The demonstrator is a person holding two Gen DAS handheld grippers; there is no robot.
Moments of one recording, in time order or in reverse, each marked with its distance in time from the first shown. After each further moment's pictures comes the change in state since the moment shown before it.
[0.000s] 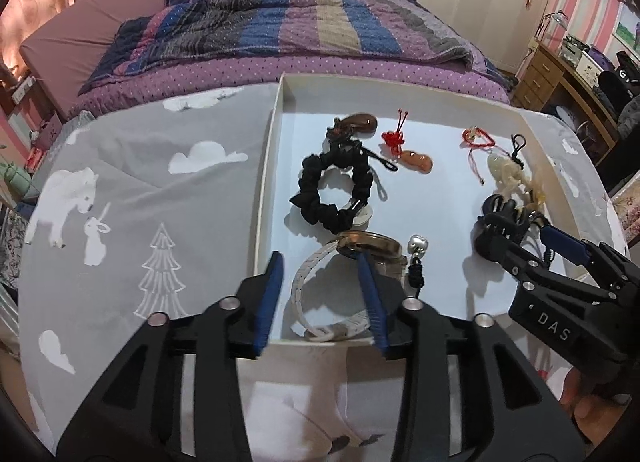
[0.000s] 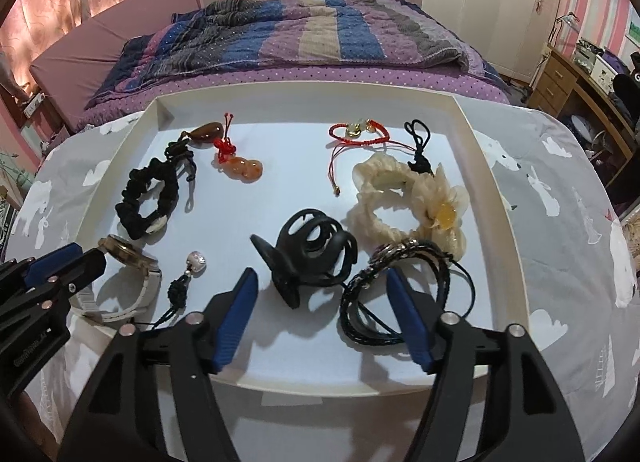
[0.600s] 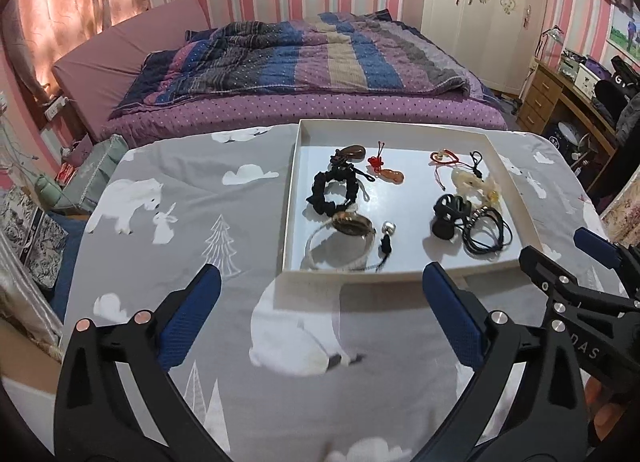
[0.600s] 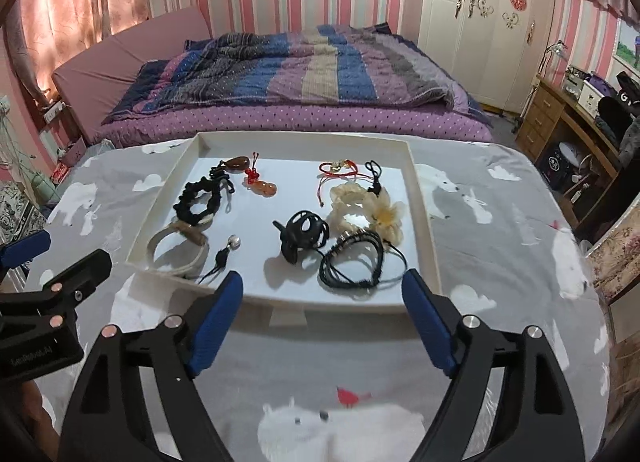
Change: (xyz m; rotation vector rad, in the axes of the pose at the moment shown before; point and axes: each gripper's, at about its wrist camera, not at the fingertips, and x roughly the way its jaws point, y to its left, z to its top) left arm -0.111 -0.010 -0.040 0.001 -0.123 0.063; right arm -0.124 -0.009 -0.038 -0.040 -0.134 -0.022
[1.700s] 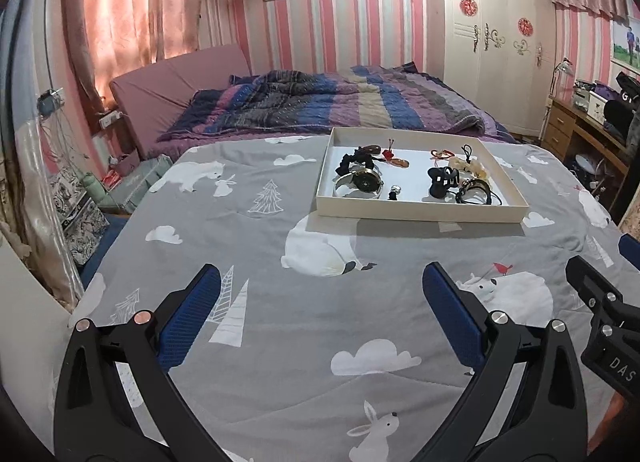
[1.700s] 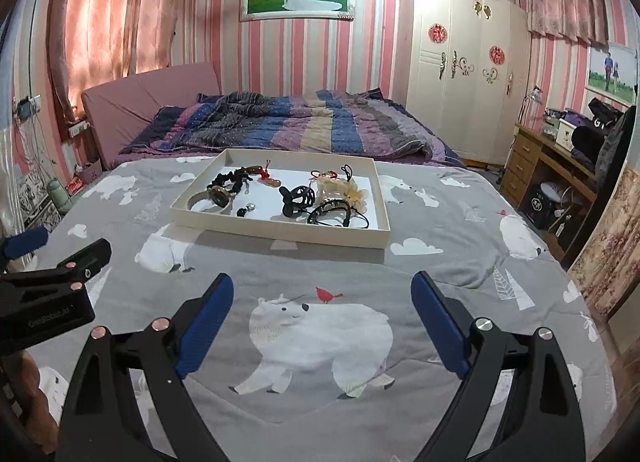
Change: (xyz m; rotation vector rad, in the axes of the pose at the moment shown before) left arm -0.091 -0.011 -0.138 -0.039 -0.234 0.123; right arm -0.106 -0.013 -0.136 -0.023 -0.269 -0.016
